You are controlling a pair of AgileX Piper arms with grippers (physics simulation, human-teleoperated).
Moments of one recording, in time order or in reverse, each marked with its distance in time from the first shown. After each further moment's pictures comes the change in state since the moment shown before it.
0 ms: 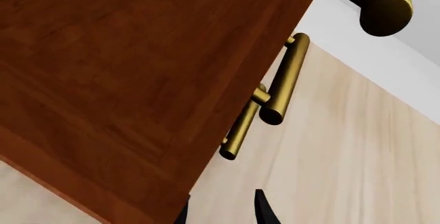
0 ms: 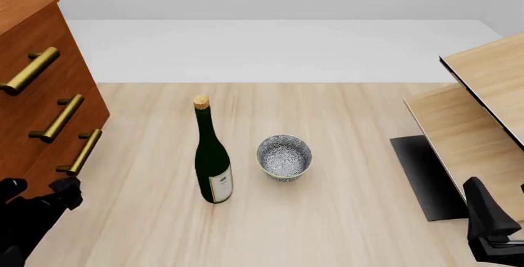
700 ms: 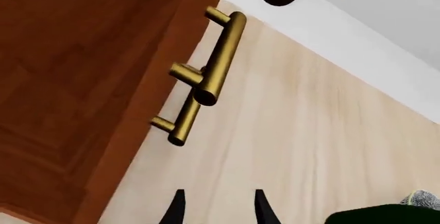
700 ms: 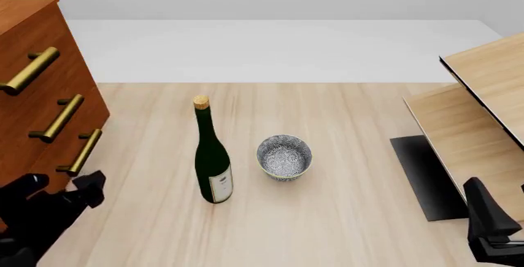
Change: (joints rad) left arm -0.185 -0.103 0.000 0.091 -0.048; right arm -0.001 -0.004 -0.001 0.004 0.000
